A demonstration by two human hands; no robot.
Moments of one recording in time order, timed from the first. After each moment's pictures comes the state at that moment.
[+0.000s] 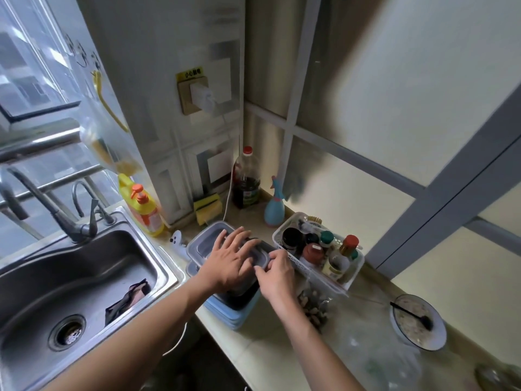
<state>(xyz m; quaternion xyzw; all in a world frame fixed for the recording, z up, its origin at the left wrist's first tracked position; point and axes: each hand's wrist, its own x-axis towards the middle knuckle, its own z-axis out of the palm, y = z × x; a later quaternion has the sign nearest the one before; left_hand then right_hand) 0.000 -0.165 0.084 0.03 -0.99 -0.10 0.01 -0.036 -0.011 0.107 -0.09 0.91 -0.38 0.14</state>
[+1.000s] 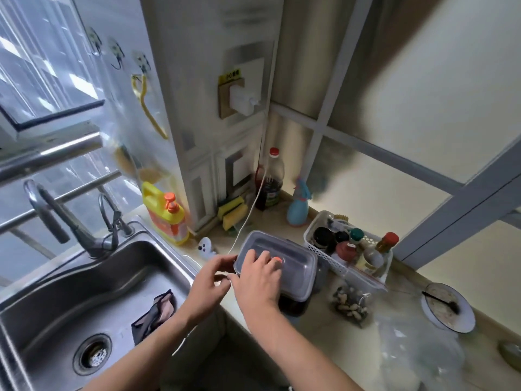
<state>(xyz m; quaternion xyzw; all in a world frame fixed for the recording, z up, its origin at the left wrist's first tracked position) 0.105 -0.292 0.076 0.11 -0.82 -0.56 0.10 0.055 -0.179 0.130 -0.19 0.98 -0.01 0.07</state>
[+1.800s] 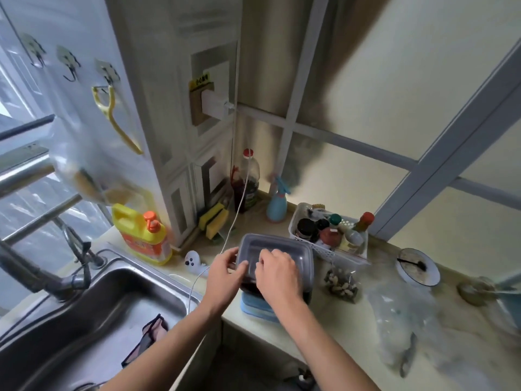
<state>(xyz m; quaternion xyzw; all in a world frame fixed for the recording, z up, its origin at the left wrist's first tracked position) 0.061 -0.294 0.086 0.13 -0.80 -0.57 0.08 0.038 -0.163 0.128 -0.12 0.98 -0.14 -0.01</state>
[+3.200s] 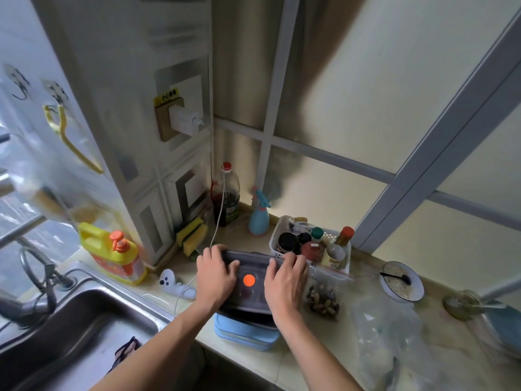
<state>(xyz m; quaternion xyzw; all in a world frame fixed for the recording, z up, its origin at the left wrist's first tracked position) -0.012 -0.257 0.071 0.16 -0.92 -0.34 0.12 -0.019 -0.100 0.074 0.06 0.95 -0.20 -0.21</state>
